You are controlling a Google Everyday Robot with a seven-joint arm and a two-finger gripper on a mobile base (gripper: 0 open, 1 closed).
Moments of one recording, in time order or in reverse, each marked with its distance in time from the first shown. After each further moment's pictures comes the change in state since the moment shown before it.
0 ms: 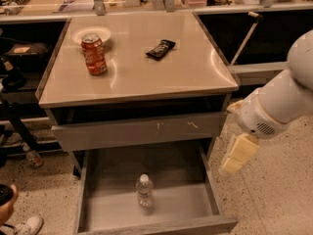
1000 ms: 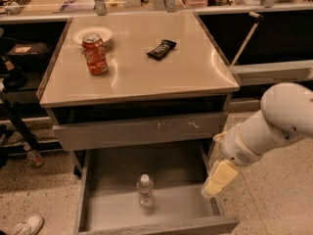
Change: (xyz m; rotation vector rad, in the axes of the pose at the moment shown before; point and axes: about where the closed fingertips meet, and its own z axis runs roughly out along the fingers) arm 0.019 0.023 0.102 -0.137 -0.068 0.091
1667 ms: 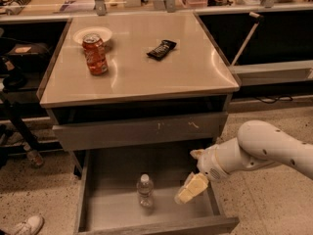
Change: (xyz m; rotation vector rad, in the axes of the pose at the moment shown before) arm -0.016 0.000 0.109 -0.082 -0.229 0.076
